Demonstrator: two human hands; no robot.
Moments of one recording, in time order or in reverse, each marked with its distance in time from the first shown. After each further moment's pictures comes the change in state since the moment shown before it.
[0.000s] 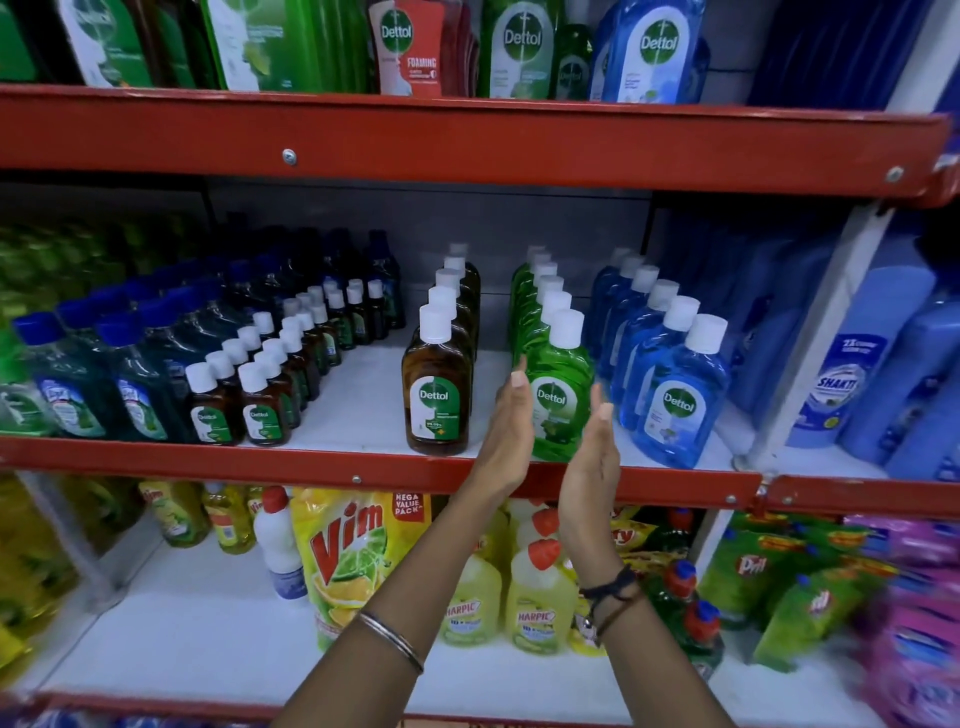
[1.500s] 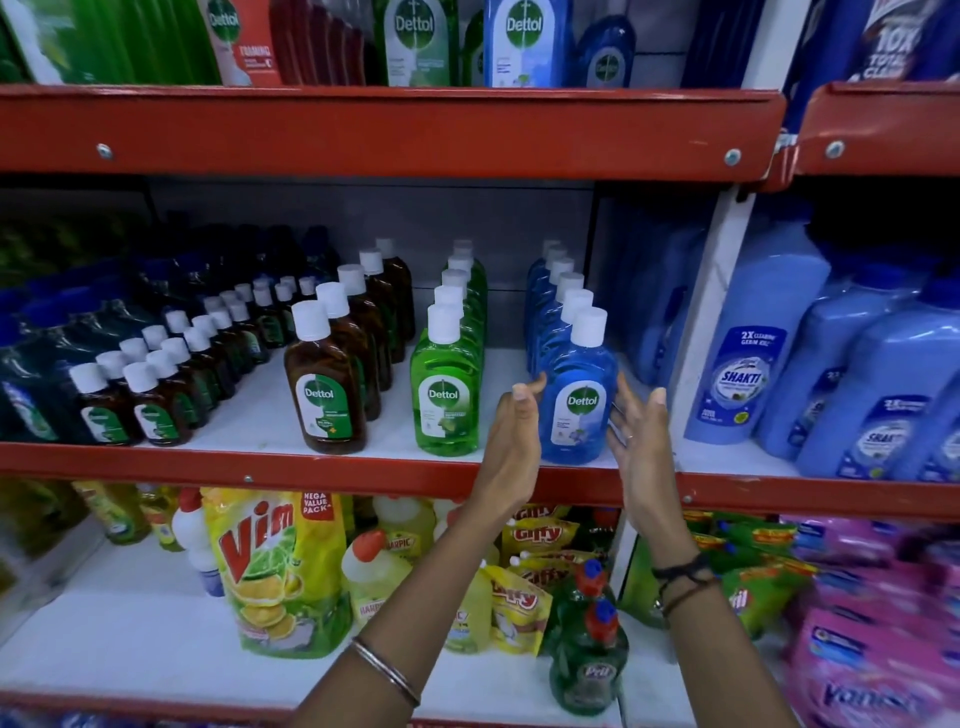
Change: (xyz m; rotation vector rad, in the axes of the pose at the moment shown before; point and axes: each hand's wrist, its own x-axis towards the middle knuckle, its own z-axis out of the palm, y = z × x) left_hand 0.012 -0.009 0.119 -0.057 0.053 -0.030; right_hand 0.084 -0.010 -0.149 0.053 -0.182 0.149
